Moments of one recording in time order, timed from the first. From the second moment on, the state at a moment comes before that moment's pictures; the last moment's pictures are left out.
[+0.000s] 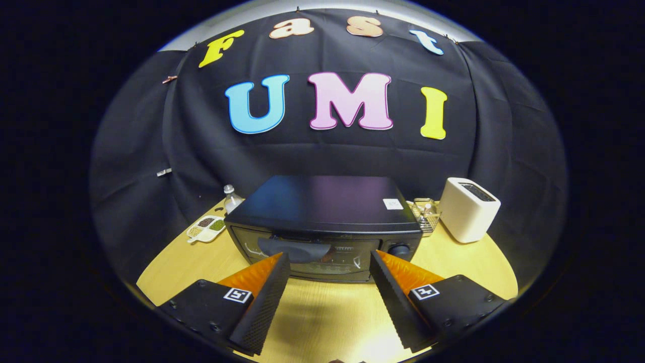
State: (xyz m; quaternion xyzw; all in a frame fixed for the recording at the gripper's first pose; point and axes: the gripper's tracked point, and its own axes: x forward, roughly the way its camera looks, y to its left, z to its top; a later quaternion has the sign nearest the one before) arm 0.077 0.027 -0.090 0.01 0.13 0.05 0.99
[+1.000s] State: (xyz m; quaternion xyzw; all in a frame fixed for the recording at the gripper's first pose) arm 0.010 -0.071 0.000 0.02 0.03 0.01 1.00
